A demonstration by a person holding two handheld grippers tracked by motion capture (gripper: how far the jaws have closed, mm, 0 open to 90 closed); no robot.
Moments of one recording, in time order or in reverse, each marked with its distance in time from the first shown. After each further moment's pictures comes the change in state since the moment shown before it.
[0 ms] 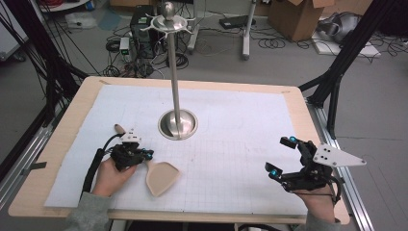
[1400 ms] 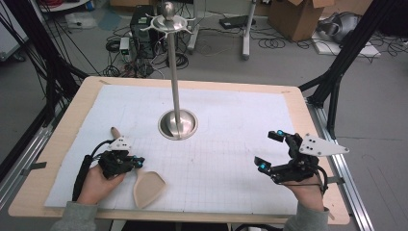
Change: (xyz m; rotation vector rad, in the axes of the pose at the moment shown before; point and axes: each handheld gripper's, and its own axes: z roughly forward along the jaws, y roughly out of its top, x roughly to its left) left arm -0.001 -0.021 -0.028 0.029 -0.020 0.037; right arm -0.005 0.005 0.030 0.014 0.061 -0.009
